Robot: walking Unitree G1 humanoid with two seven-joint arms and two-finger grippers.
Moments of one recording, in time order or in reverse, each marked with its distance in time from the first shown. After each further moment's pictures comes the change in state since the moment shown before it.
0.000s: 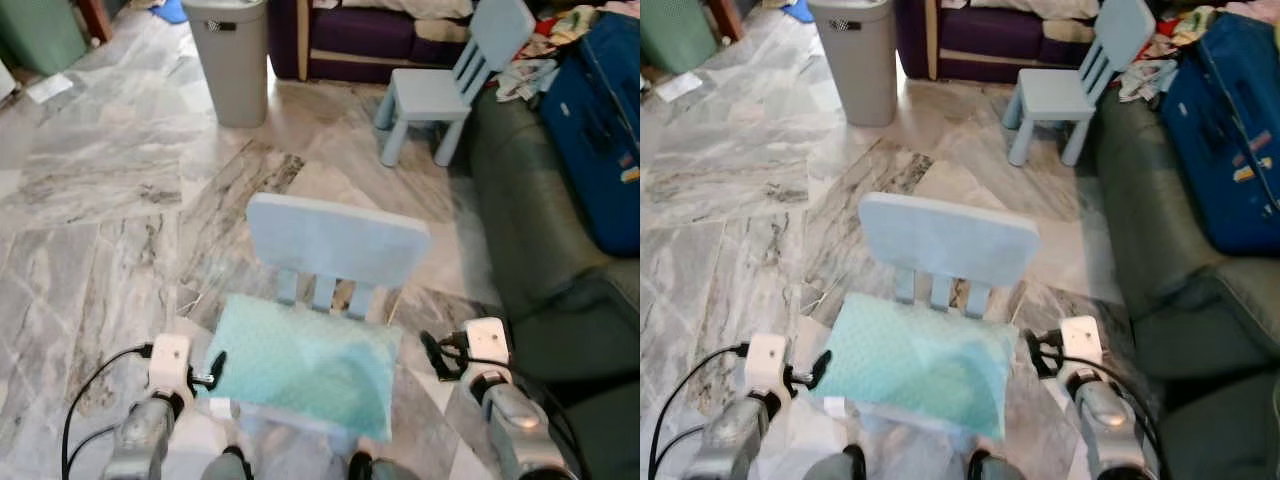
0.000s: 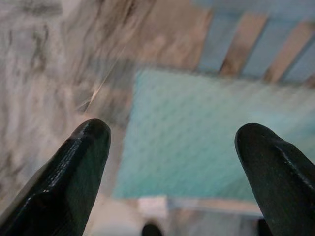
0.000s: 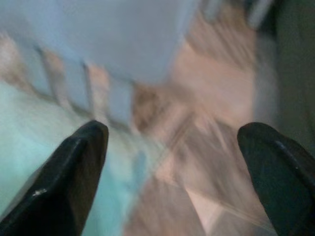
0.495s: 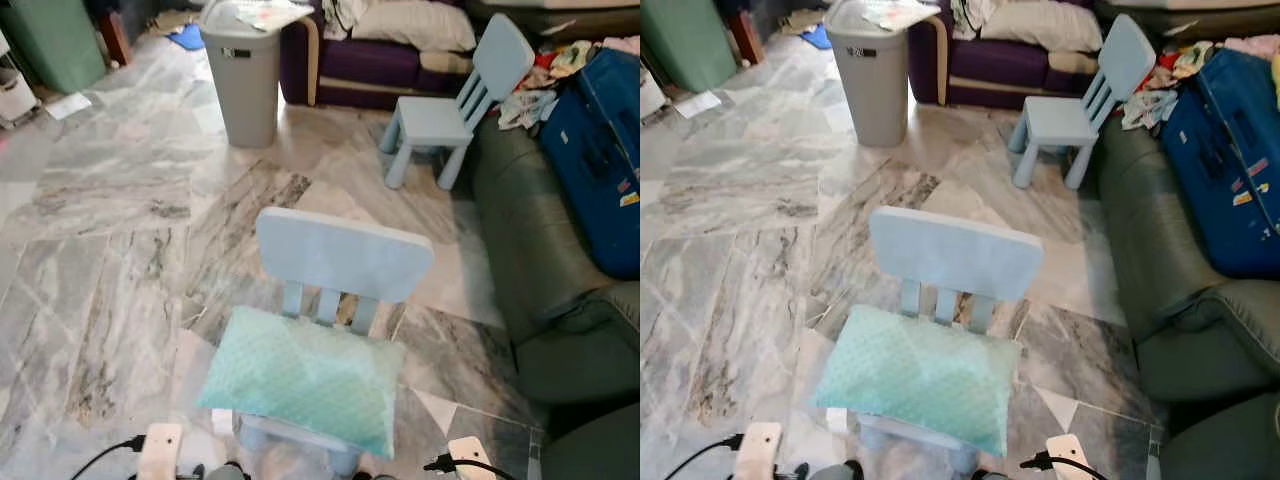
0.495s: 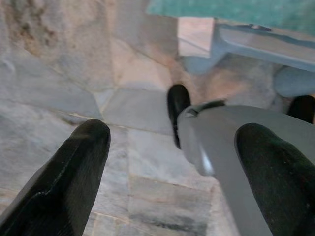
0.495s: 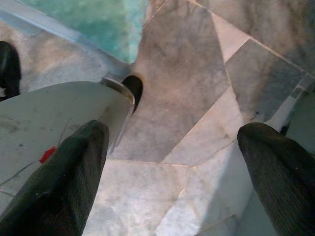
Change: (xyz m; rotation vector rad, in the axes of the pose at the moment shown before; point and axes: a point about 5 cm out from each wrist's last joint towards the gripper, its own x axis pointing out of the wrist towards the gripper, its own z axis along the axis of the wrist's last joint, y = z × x) left arm -0.049 0.007 -0.100 -0.037 0.582 0.203; right arm -0.085 0.019 -0.135 -0.045 0.731 0.003
